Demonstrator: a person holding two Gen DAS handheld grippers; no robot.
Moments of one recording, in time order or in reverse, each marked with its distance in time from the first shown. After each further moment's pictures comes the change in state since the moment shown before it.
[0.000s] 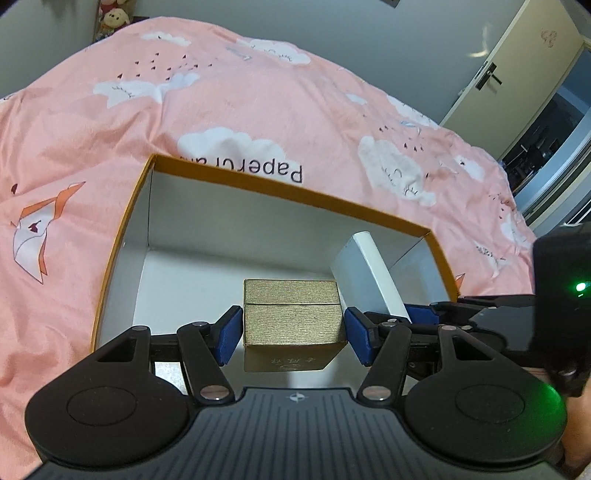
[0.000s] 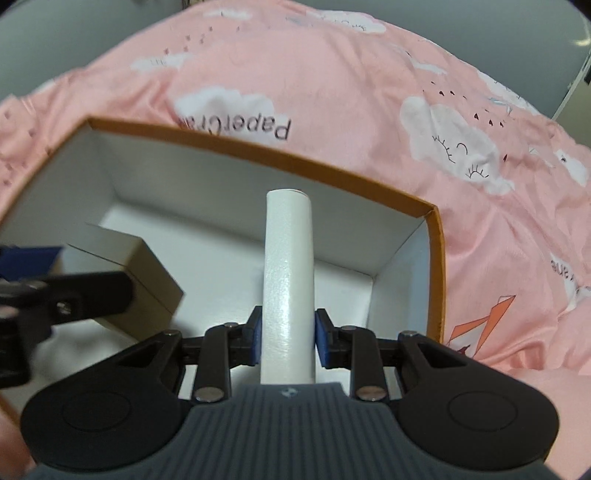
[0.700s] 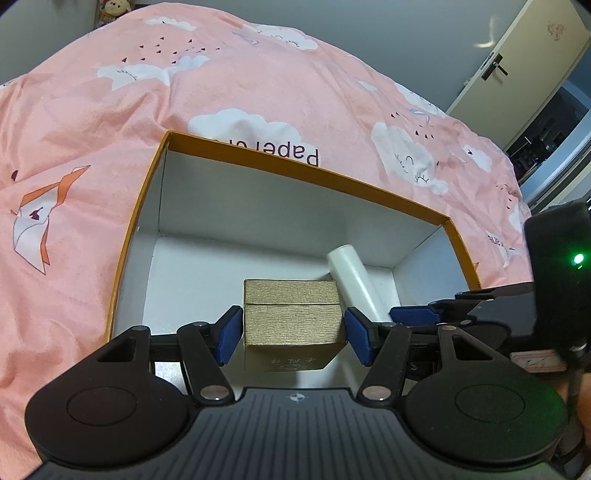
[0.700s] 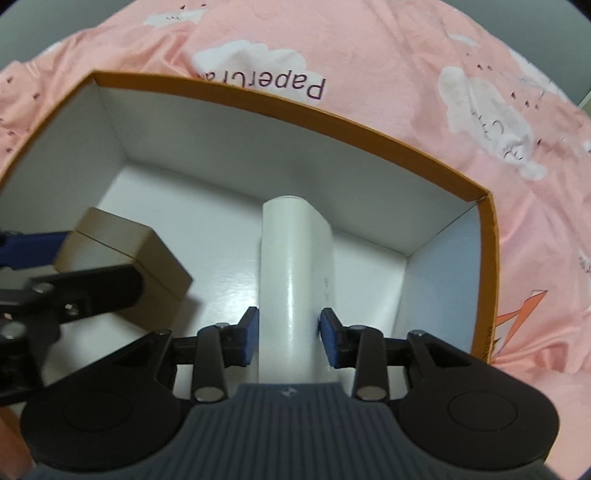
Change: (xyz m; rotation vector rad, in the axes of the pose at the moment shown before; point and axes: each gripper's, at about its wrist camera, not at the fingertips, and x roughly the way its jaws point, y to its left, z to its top) left arm 0.007 0.018 -0.001 -0.006 0.045 -0.004; right arm 0.016 0.003 0.007 -0.018 0.138 0.085
